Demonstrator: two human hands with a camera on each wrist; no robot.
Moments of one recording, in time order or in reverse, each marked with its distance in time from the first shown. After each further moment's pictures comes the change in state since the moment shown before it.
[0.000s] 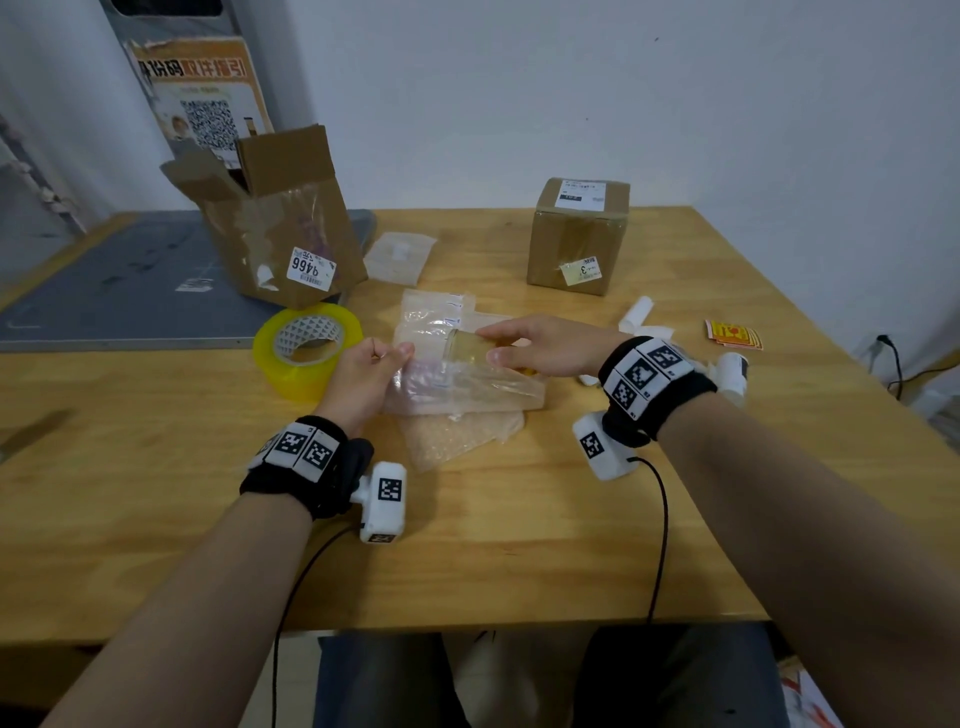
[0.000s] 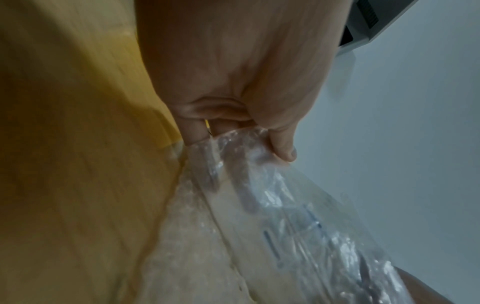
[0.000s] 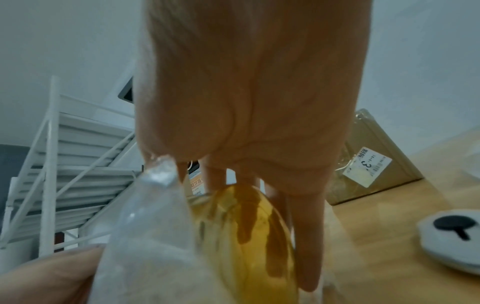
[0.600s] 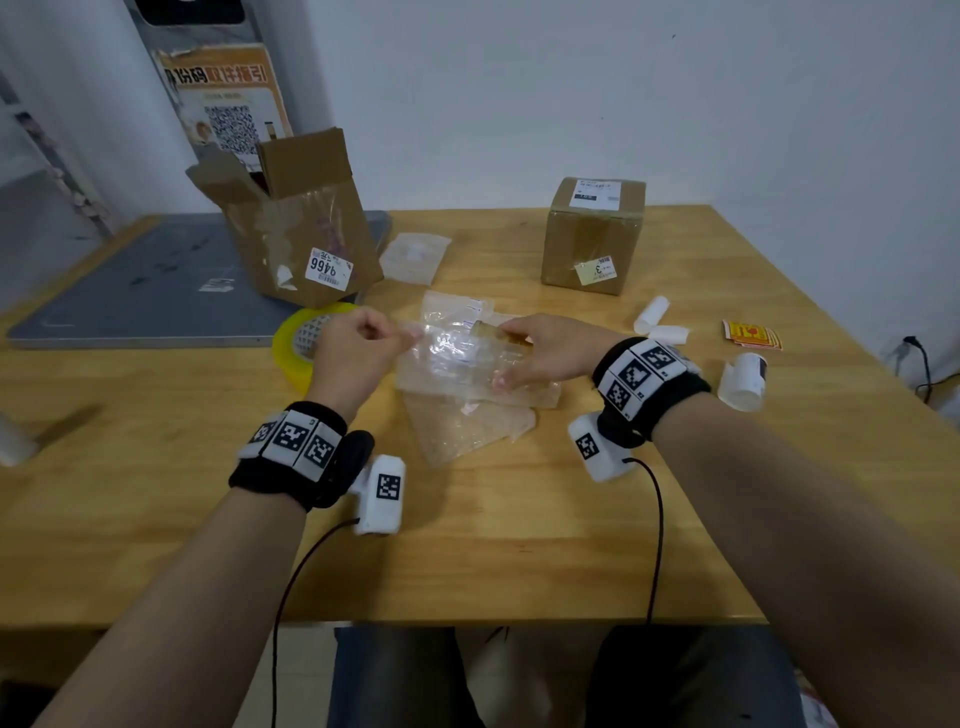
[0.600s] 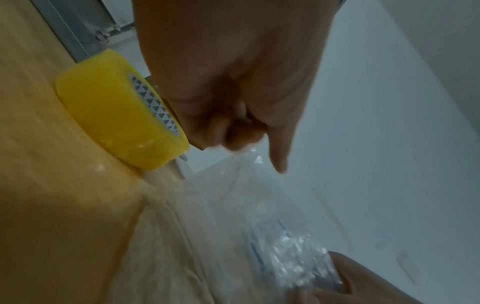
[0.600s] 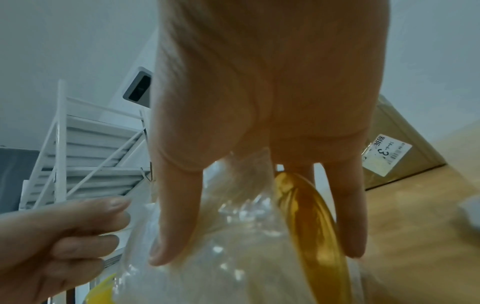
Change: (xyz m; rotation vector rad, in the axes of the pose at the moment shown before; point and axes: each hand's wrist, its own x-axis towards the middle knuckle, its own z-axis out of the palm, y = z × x) left_hand -0.014 0.038 -0.019 0.026 0.134 0.128; right_hand 0.010 -0.004 0.007 -0.147 0.038 0.065
